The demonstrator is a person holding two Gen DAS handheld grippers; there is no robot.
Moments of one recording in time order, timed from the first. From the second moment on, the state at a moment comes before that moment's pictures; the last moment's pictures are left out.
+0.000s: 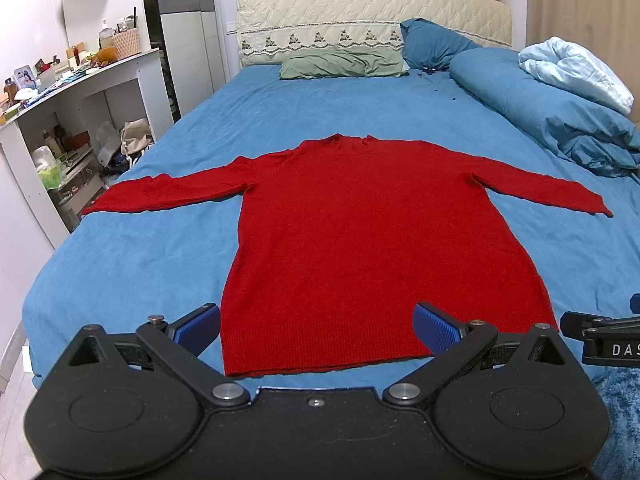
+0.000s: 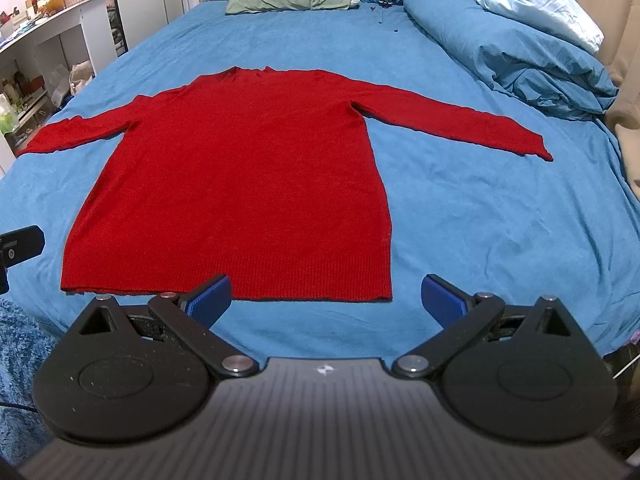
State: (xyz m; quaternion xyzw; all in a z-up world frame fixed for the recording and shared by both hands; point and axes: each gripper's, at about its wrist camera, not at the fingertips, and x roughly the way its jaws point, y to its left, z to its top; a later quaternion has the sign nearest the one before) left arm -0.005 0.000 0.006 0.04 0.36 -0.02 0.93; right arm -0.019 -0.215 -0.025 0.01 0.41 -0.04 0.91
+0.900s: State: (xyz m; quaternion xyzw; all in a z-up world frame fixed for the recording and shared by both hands) left arm -0.006 -0.001 0.008 0.04 0.36 -0.02 0.93; right arm -0.020 -0.215 -0.020 0.02 0.41 -0.04 0.91
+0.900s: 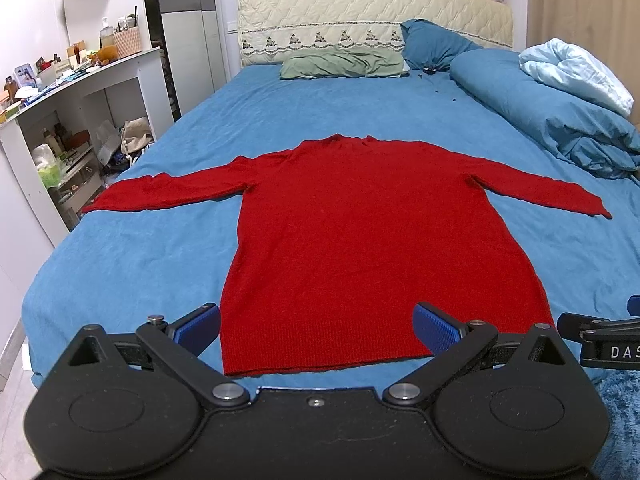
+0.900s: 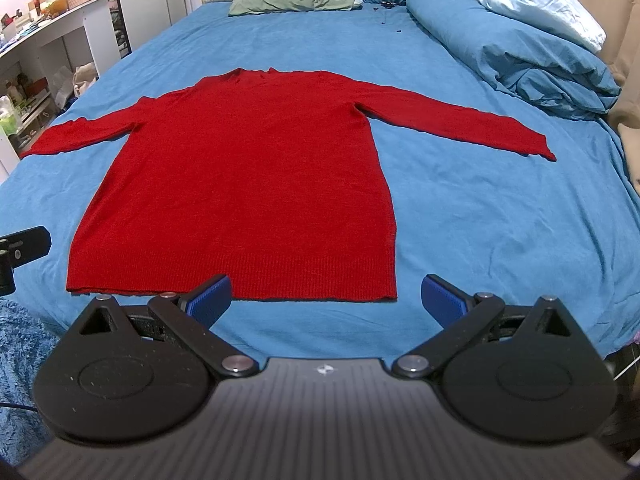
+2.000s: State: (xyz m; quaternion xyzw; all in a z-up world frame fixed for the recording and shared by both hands) left arm 0.077 -0.036 0.072 0.01 0.29 -0.06 0.96; right arm 0.038 -0.292 0.039 0.06 0.35 -0.06 0.93
